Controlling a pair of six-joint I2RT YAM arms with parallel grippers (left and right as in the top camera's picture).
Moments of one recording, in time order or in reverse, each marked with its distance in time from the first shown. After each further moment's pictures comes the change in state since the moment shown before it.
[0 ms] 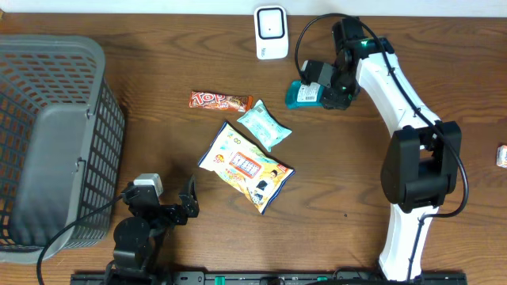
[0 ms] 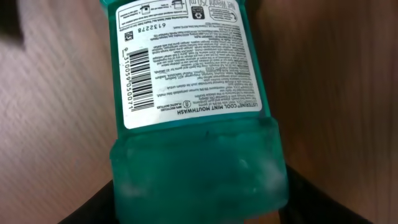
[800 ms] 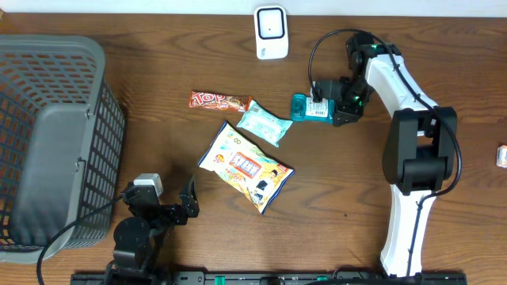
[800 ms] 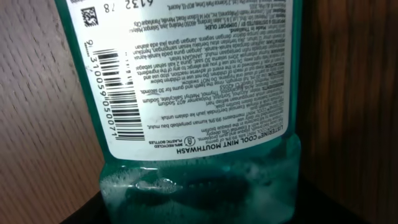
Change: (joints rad) left arm 0.000 0.000 0.000 0.000 0.000 0.000; right arm -0.095 0.154 0.015 -0.084 -0.121 -0.276
